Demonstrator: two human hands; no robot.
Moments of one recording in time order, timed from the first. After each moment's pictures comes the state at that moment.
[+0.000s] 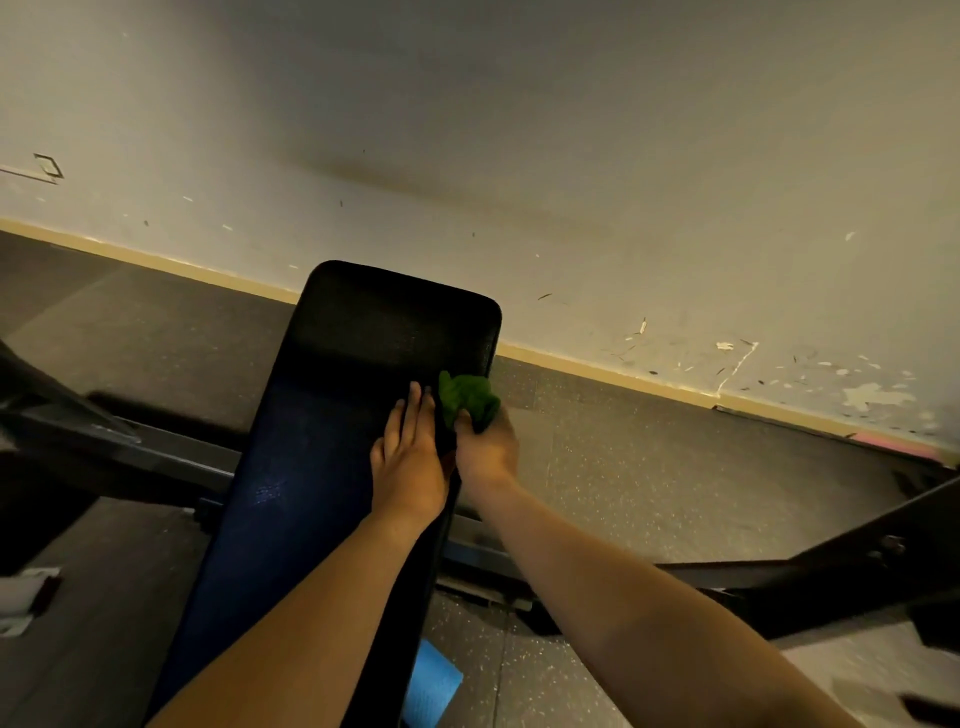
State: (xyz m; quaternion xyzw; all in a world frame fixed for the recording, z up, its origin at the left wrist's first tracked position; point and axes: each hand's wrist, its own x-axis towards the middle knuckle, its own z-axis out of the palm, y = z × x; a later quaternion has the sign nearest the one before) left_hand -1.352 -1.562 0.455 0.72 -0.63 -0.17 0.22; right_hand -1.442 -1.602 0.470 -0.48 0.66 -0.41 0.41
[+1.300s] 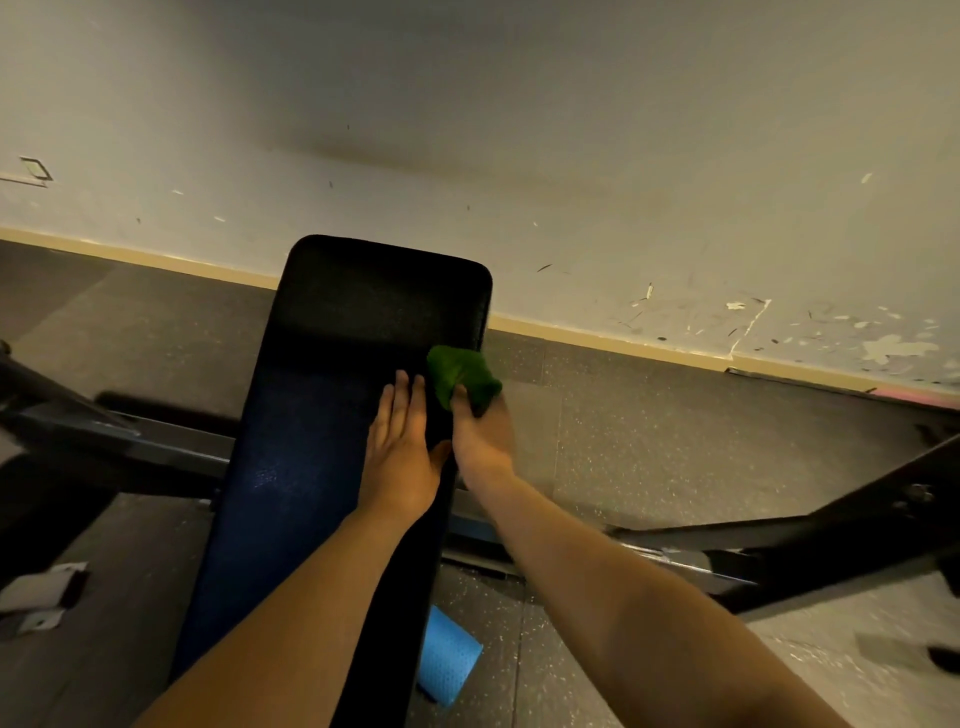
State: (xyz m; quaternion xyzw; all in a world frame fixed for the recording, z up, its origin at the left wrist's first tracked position) left_hand -1.345 -1.551 0.435 0.70 -0.65 -0.18 0.22; right_hand -1.443 -1.592 0.454 -0.46 0.64 -0.43 0.45
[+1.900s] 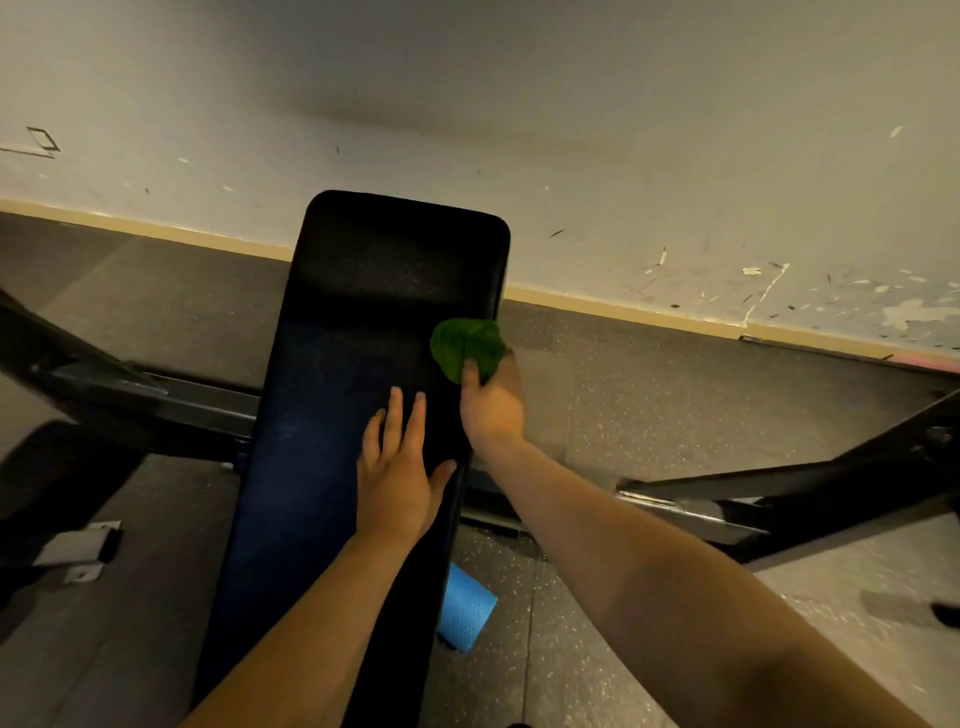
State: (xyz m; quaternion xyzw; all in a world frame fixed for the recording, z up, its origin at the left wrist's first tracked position) left_hand -1.330 -1.479 0.404 0.73 -0.64 -0.14 0.20; right_hand -1.433 -1.570 0.439 -0.52 0.67 -0.37 0.38
